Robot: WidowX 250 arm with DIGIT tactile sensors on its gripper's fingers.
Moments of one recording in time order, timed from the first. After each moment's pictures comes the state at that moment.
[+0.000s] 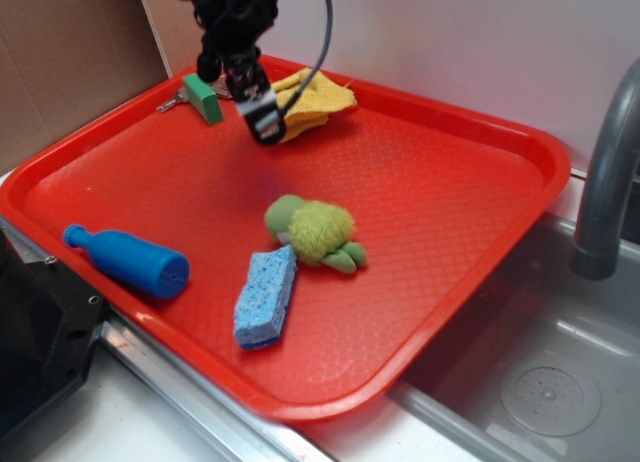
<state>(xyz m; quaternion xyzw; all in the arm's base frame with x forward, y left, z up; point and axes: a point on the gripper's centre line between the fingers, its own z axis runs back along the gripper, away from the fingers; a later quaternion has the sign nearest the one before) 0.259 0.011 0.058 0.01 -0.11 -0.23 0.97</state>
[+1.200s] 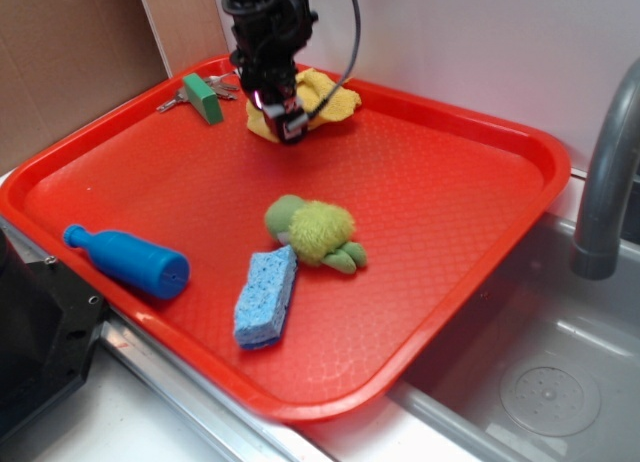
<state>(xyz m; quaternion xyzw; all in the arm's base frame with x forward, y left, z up) 0.309 0.052 0.046 0.05 -0.07 -0.11 0.99</state>
